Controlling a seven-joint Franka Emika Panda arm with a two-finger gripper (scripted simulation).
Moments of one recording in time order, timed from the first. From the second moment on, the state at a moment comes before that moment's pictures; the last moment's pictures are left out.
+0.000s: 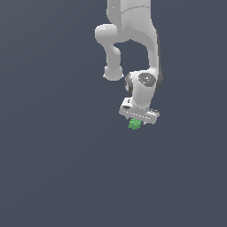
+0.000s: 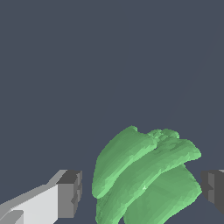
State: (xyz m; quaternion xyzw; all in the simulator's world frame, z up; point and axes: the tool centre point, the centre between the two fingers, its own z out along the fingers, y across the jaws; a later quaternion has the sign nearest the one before) arm -0.079 0.130 0.056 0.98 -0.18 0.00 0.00
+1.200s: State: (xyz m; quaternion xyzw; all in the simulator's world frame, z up) arm -0.075 0.127 0.050 0.98 -0.18 0.00 0.00
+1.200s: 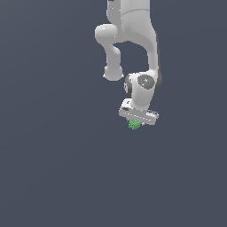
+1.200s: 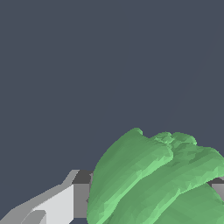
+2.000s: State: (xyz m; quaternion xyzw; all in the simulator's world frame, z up) arm -0.040 0.092 0.143 0.98 -0.18 0.00 0.00
